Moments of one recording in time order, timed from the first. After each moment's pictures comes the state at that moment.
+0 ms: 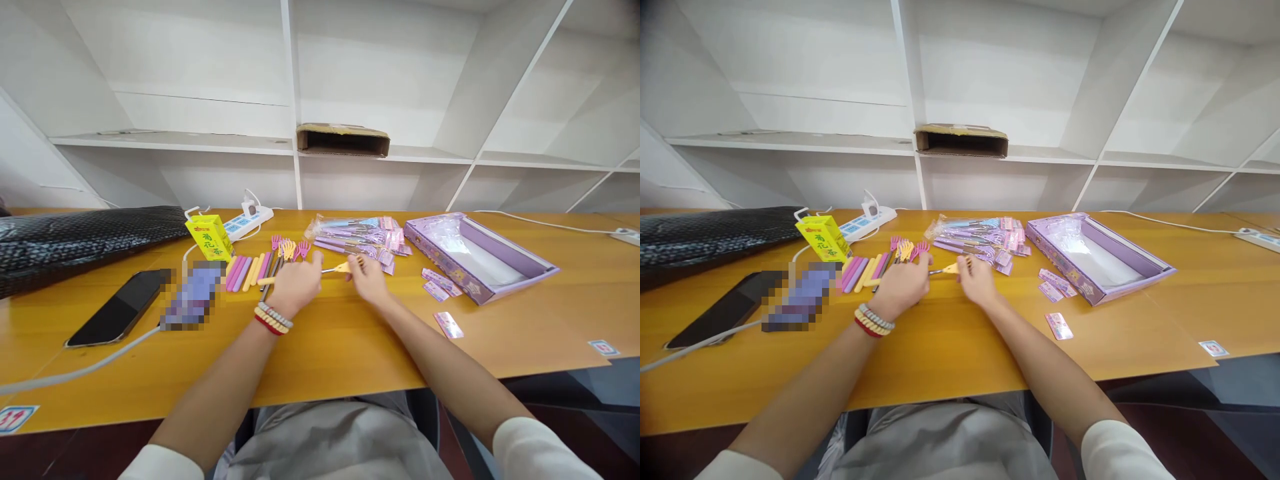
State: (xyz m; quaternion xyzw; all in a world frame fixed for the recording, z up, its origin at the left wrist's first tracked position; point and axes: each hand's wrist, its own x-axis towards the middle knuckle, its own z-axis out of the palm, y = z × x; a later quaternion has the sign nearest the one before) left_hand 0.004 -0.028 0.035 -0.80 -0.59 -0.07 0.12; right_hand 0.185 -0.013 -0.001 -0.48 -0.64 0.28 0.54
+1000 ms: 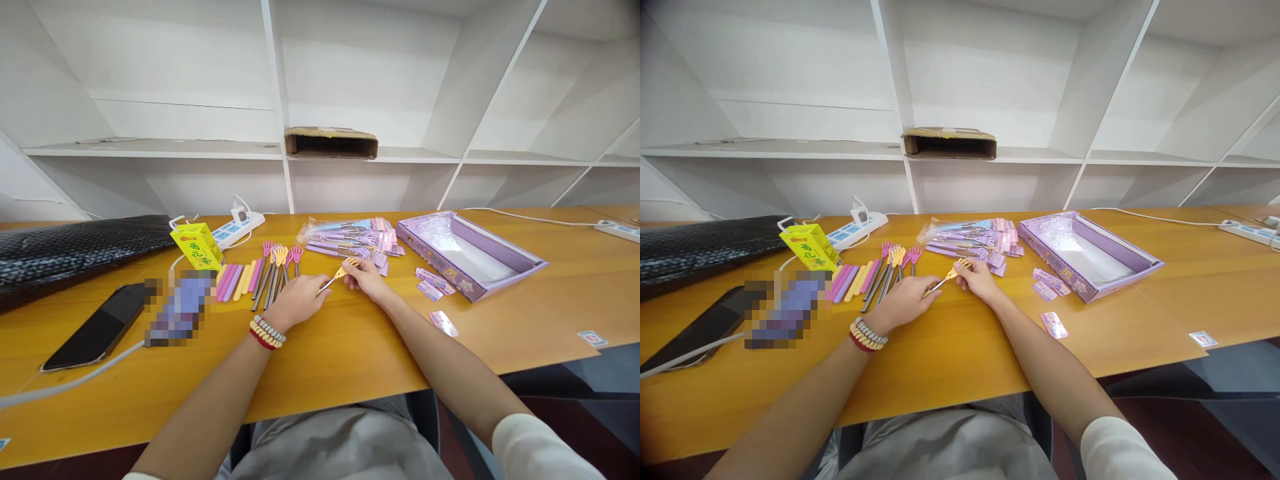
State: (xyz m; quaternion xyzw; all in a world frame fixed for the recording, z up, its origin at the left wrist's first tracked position) left_hand 0.007 -0.032 0.022 -0.88 -0.45 -0.13 -0.03; right_hand 0.199 0.007 -0.018 -0.43 -0.57 0.51 0.49
